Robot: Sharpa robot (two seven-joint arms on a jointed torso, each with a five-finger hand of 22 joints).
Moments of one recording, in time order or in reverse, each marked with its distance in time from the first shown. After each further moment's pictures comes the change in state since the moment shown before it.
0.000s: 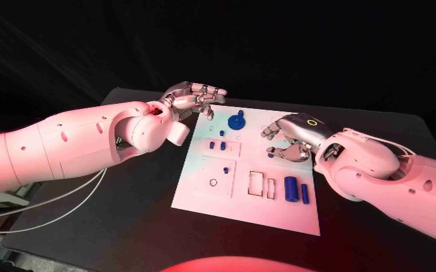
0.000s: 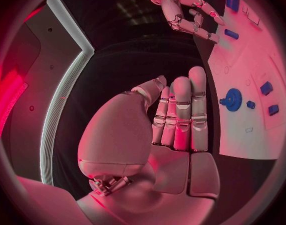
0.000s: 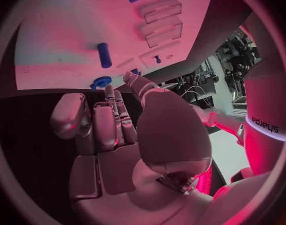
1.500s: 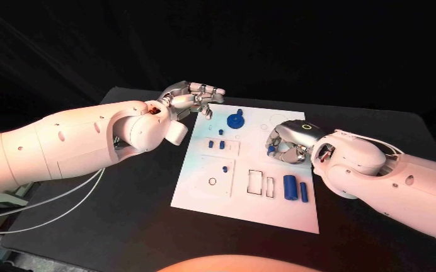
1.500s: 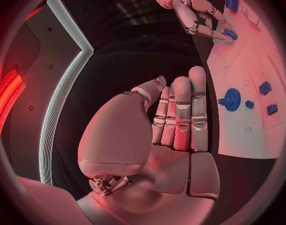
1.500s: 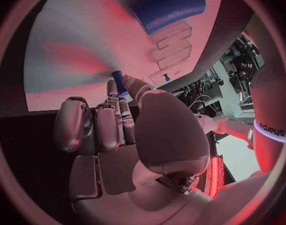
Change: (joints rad) left arm 0.000 -0.001 0.000 -0.002 0.000 0.005 -0.009; left_hand -0.004 0.004 -0.004 0.004 0.000 -0.003 -0.004 0.000 0.000 -0.003 0.003 0.000 0.001 0.000 0.000 -0.004 -0.003 0.000 0.000 0.000 -0.006 -0.005; right arm -0.026 0.049 -0.010 -0.085 0.006 0.091 -0.035; right_hand 0.049 0.086 0.032 -0.008 -0.012 0.137 -0.033 0.051 0.031 0.115 -0.042 0.088 0.023 -0.002 -0.024 0.041 0.038 0.000 0.033 -0.025 0.080 0.101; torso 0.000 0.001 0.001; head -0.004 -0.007
